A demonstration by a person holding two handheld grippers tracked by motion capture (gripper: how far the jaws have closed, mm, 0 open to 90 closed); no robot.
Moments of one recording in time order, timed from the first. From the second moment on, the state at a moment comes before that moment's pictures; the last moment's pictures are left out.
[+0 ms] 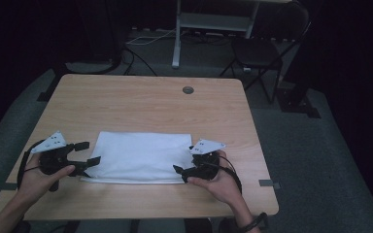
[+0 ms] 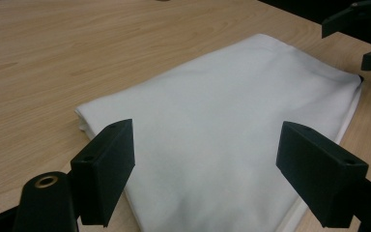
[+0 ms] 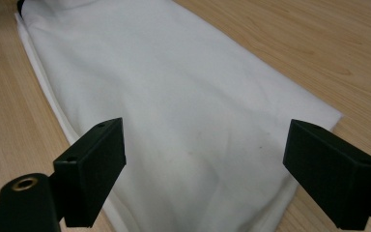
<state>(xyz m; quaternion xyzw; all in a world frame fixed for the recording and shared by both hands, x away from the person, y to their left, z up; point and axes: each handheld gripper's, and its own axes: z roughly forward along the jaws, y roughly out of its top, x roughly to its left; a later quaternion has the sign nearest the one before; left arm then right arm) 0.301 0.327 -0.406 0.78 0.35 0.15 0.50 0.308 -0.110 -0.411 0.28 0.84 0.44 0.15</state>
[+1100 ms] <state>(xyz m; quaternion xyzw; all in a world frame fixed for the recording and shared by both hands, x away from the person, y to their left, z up) 0.316 0.327 -0.396 0.79 0.36 0.15 0.48 0.304 -0.119 -0.400 0.28 0.84 0.43 0.16</state>
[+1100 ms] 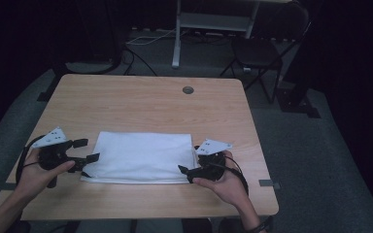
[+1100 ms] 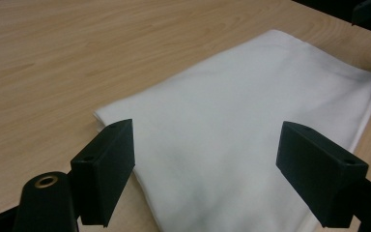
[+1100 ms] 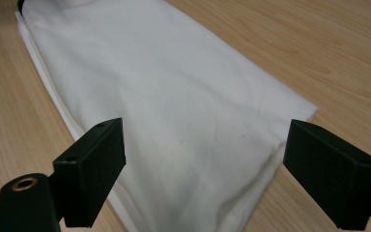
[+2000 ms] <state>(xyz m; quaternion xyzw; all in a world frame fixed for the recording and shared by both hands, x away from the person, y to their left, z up) 0.433 0.314 -0.428 0.82 0.42 0.10 0.38 0.310 -0.072 -0.394 0.22 0.87 0.43 0.14</state>
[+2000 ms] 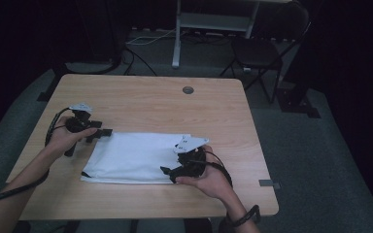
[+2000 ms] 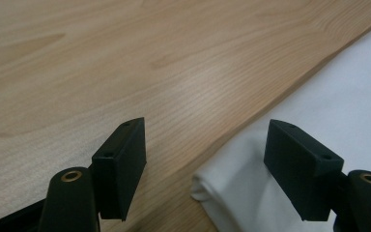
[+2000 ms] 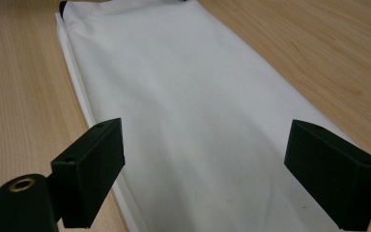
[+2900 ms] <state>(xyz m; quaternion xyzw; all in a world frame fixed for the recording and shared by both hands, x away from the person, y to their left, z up) 0.399 0.303 -0.436 0.81 0.42 0.12 0.39 0.309 -0.053 -0.394 0.19 0.88 0.42 0.13</state>
